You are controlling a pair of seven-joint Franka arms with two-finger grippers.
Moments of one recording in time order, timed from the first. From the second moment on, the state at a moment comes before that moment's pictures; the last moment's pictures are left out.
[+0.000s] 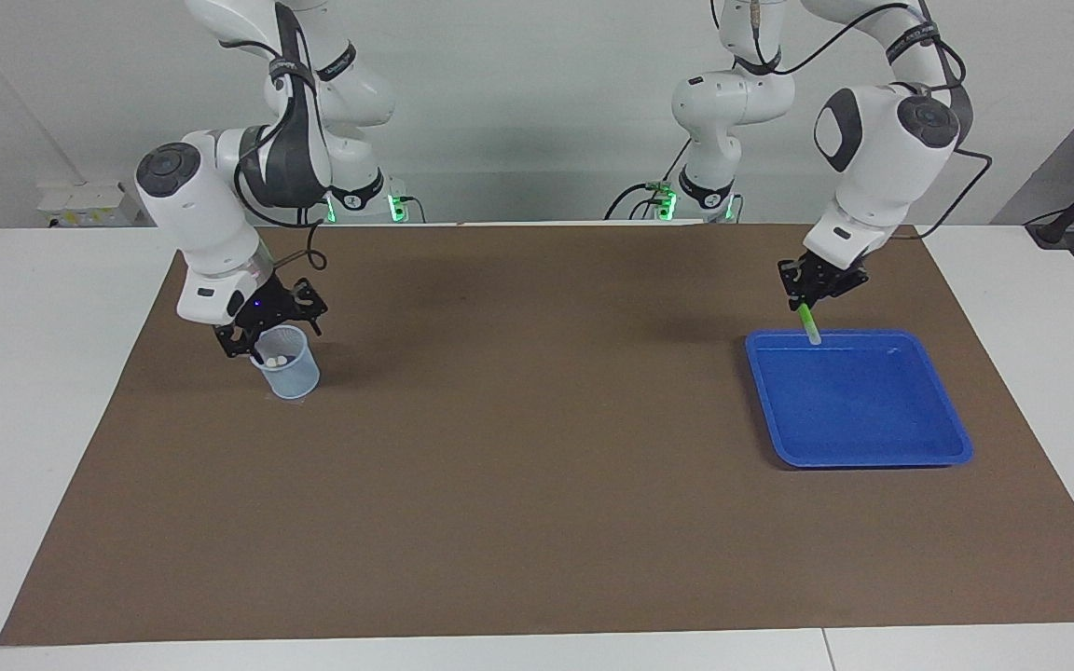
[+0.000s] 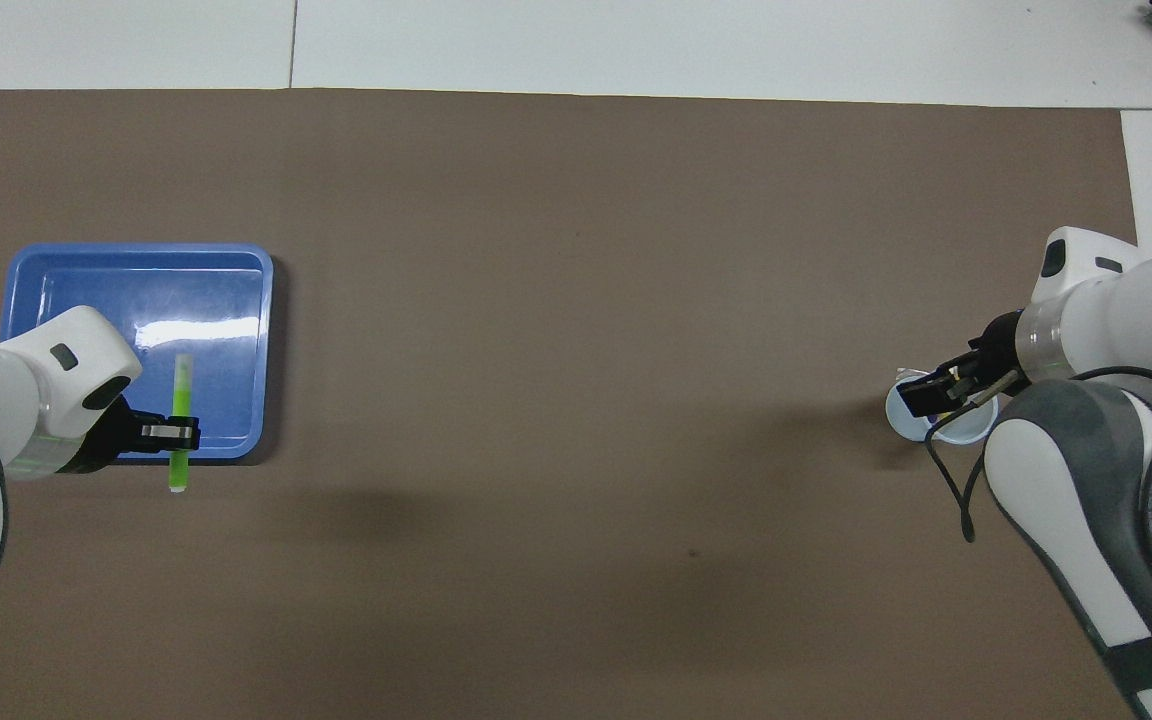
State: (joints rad) left arm 0.13 -0.09 -0.17 -2.15 -0.02 2.06 0.10; right arm -0.13 0.02 0.09 -2.11 0.06 2.13 -0.60
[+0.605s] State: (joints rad) left arm 0.17 0.14 -0.17 -2.12 0.01 2.30 0.11; right arm -0.15 0.05 0.10 -2.12 0.06 2.13 -0.58
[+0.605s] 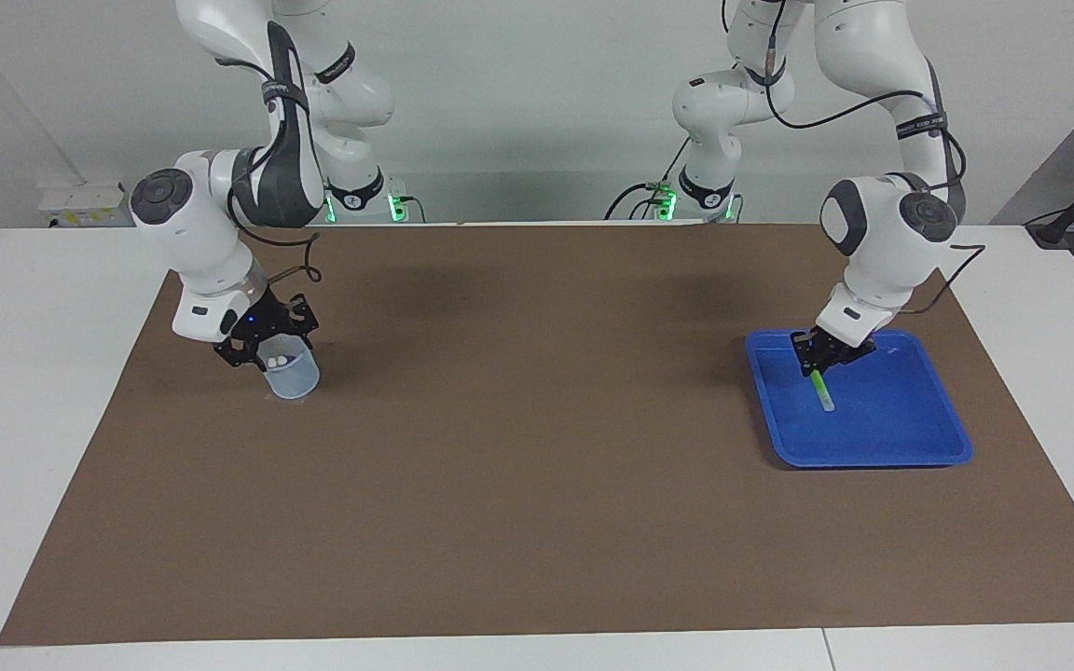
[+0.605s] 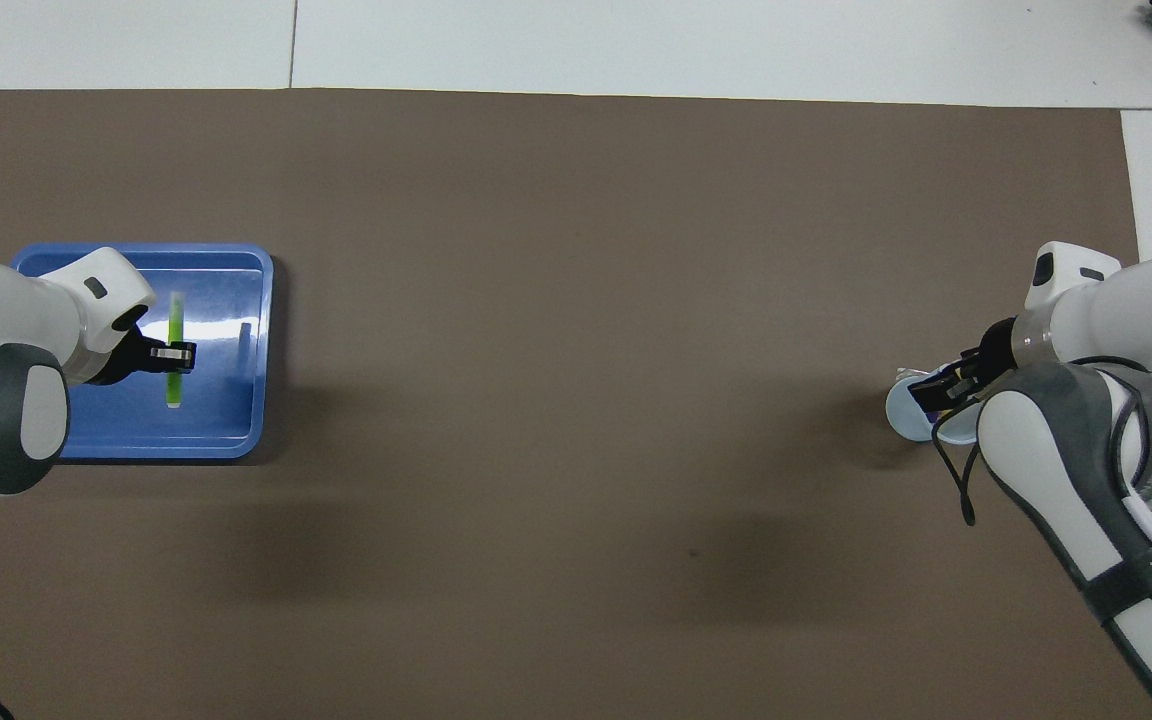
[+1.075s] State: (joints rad) left arm 0.17 0.23 -0.17 -2.13 0.01 2.40 0.11; right arm -0.17 0.05 0.10 -2.12 0.06 2.14 -0.56
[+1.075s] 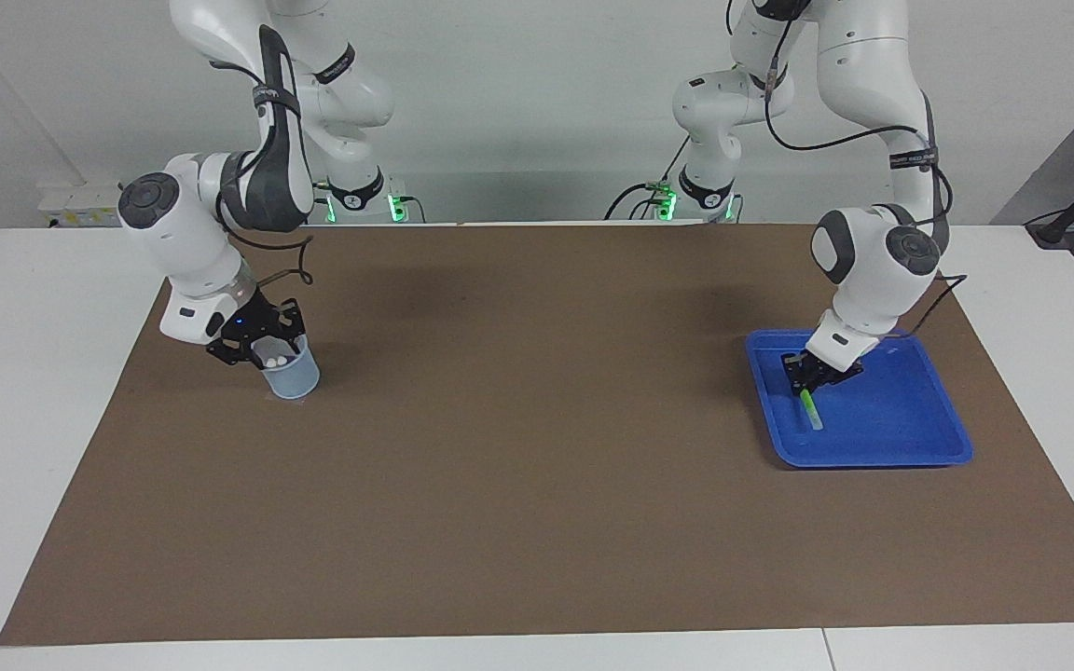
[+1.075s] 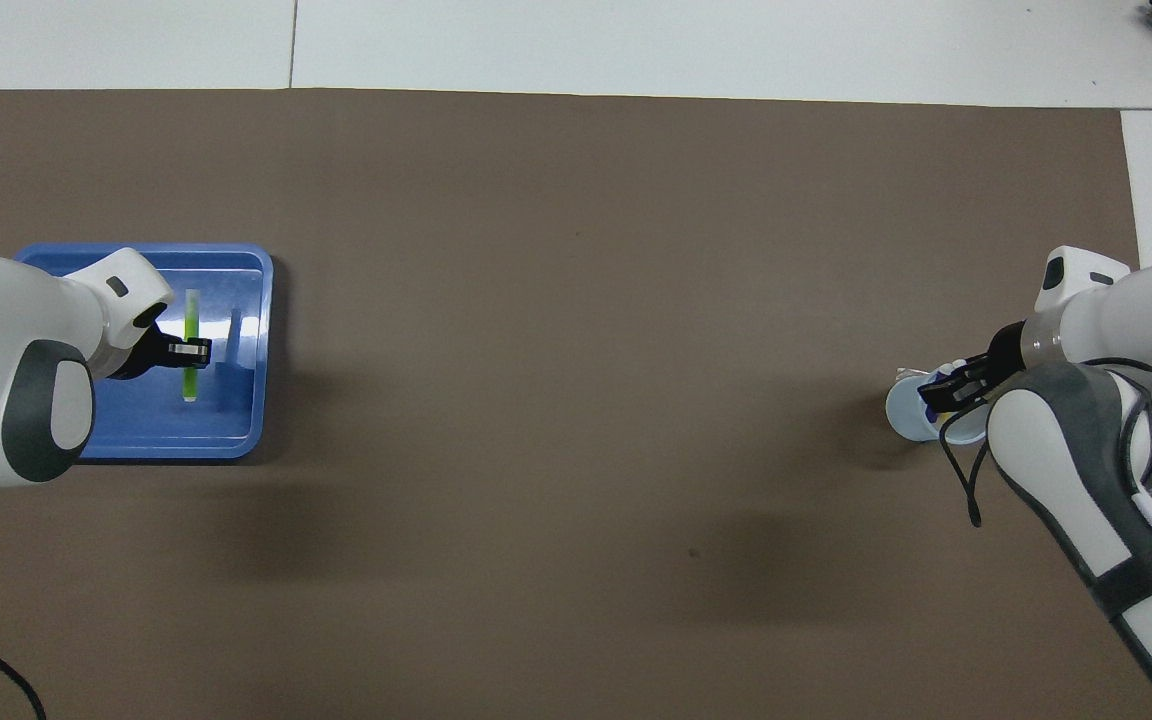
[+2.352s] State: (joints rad) left arm 0.18 0.24 -0.17 -1.96 -0.01 2.14 0.10; right arm -0.18 0.06 0.11 -2.08 0.06 2.12 -0.47
